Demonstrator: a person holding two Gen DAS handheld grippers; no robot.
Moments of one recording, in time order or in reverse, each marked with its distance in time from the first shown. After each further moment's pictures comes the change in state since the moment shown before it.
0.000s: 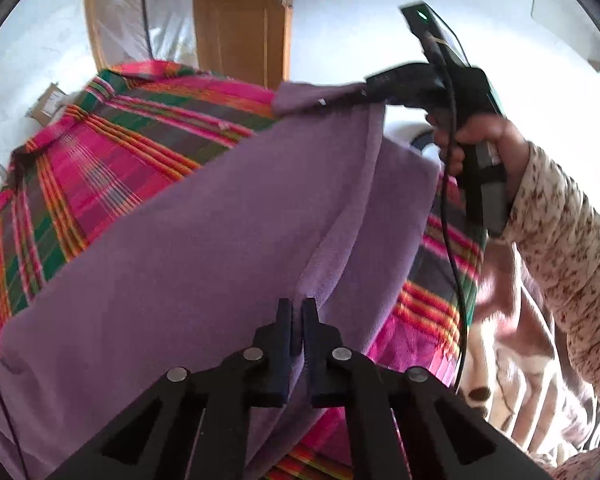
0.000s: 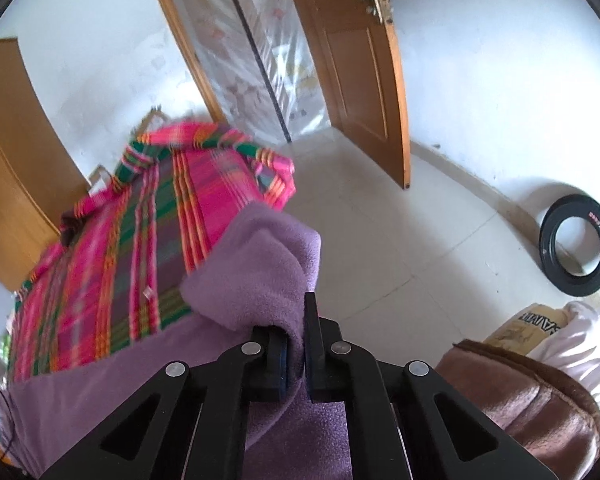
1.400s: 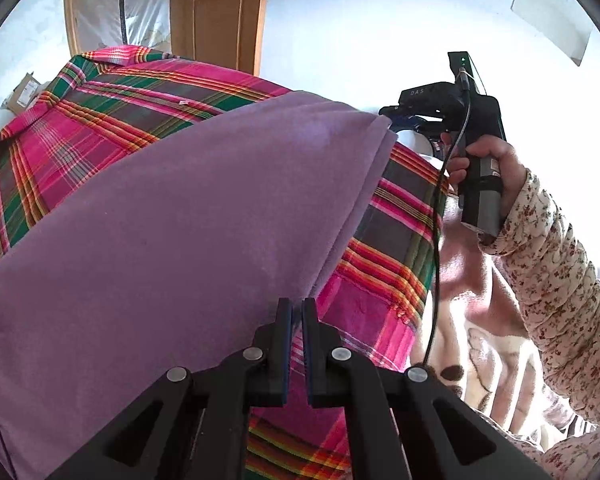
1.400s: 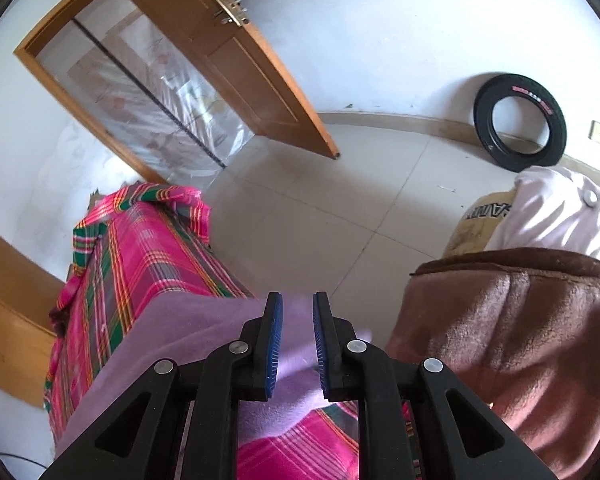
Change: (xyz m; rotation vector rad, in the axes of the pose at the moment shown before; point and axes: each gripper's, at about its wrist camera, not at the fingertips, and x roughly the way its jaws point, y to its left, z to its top) left arm 0.011 -0.018 -0.023 0.025 0.079 -0.127; right arm -0.039 -0.109 -0.064 0.444 -0.020 -0.111
